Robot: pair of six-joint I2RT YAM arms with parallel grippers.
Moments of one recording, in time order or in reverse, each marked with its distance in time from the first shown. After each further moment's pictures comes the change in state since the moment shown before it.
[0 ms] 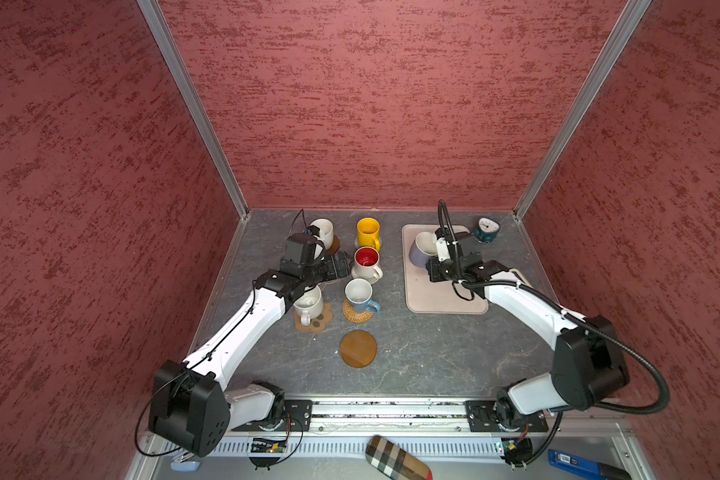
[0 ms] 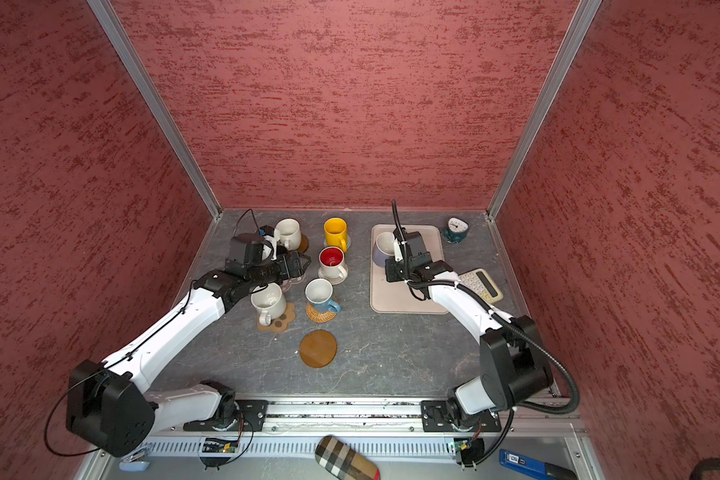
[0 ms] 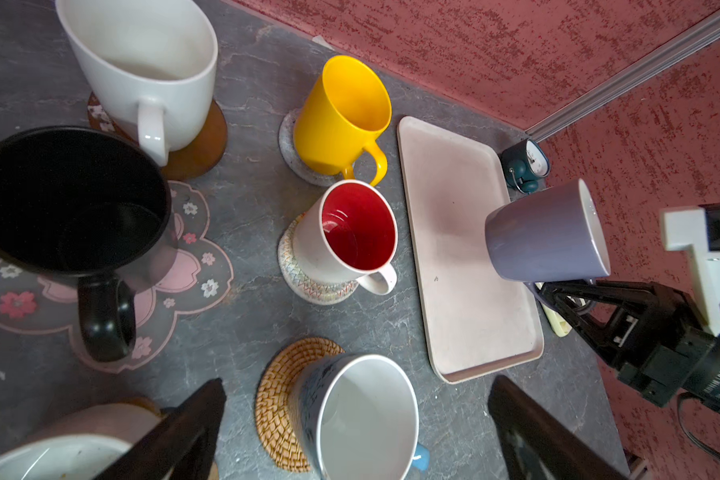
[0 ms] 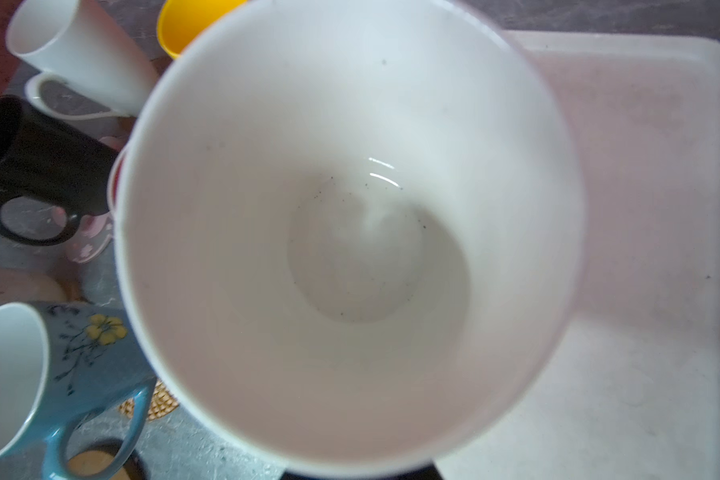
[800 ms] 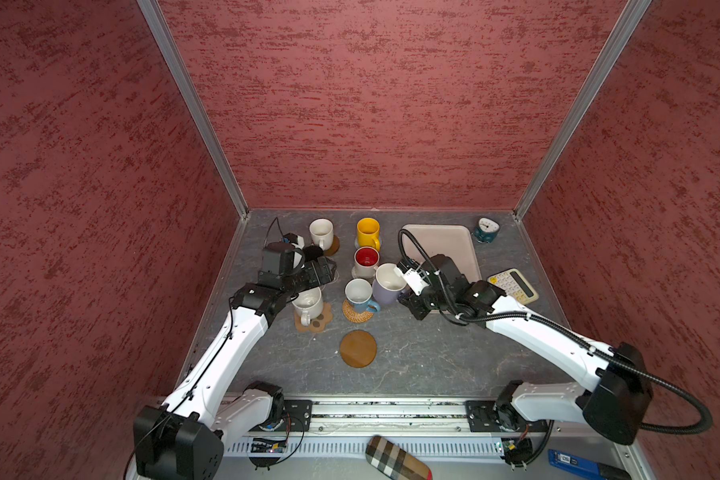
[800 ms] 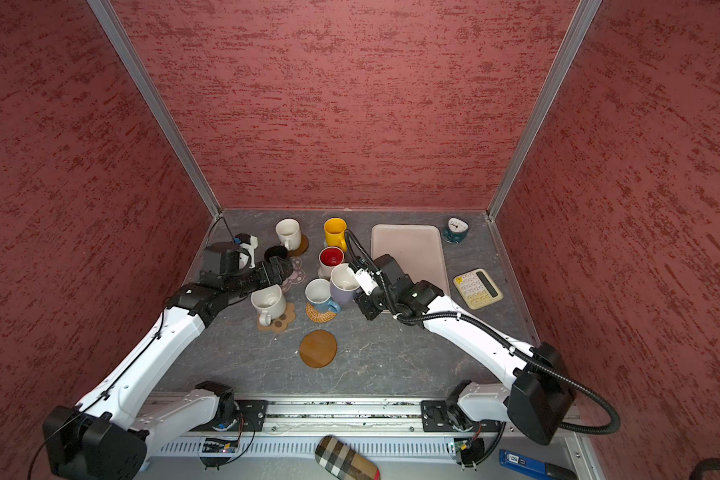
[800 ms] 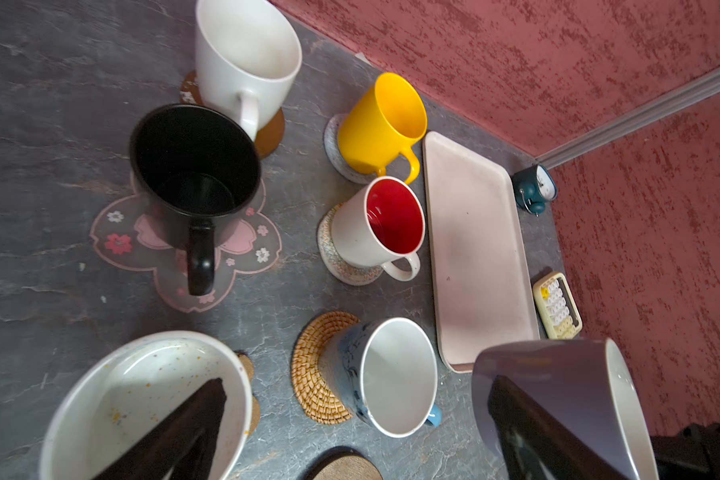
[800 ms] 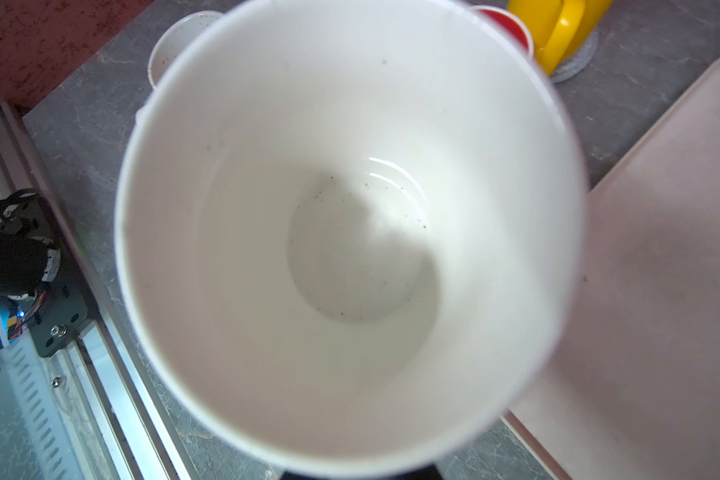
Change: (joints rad) left arm 0.134 -0.167 -0.064 -0.107 0.037 -0.022; right arm 0.334 -0.157 -0.028 -0.159 -0.105 -0.193
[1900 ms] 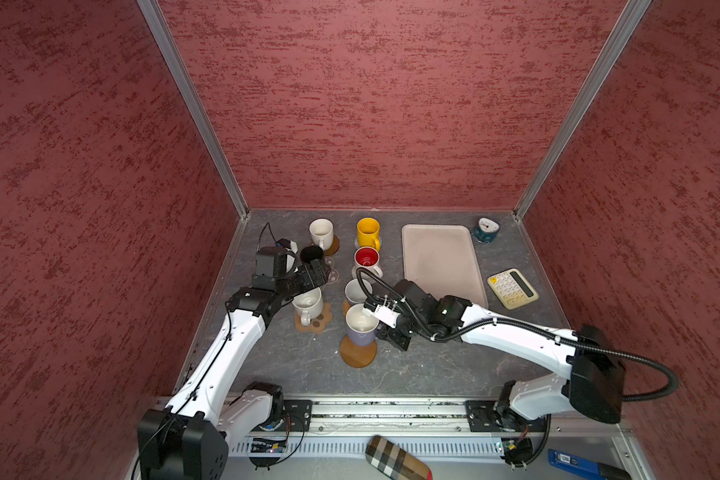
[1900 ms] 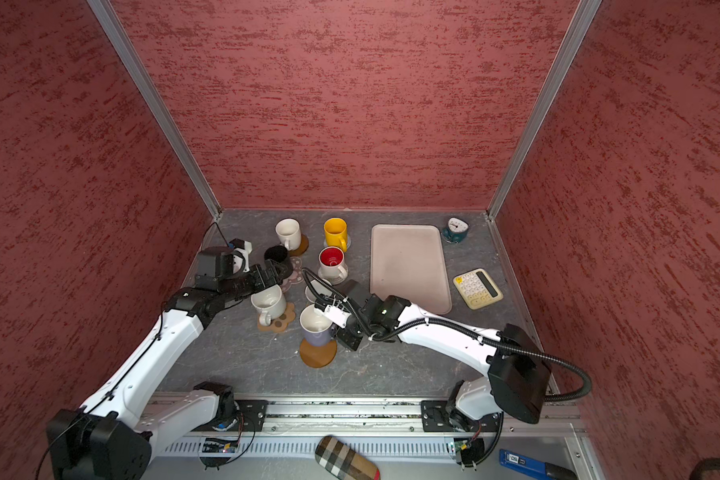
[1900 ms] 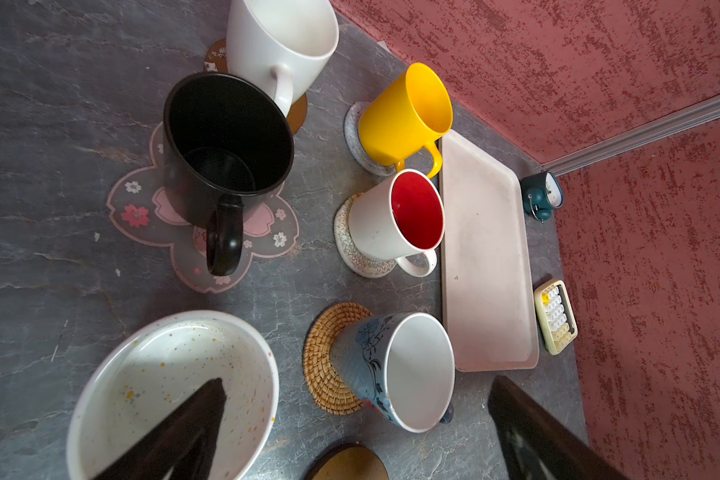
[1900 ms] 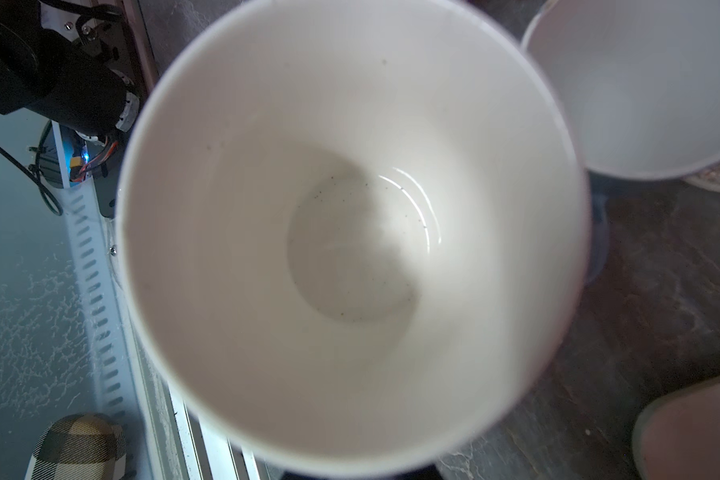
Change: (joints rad) left arm 0.061 -0.003 -0.056 0.007 0.059 -0.014; right arm 0.237 0.151 -0.015 0.009 -0.063 -0.113
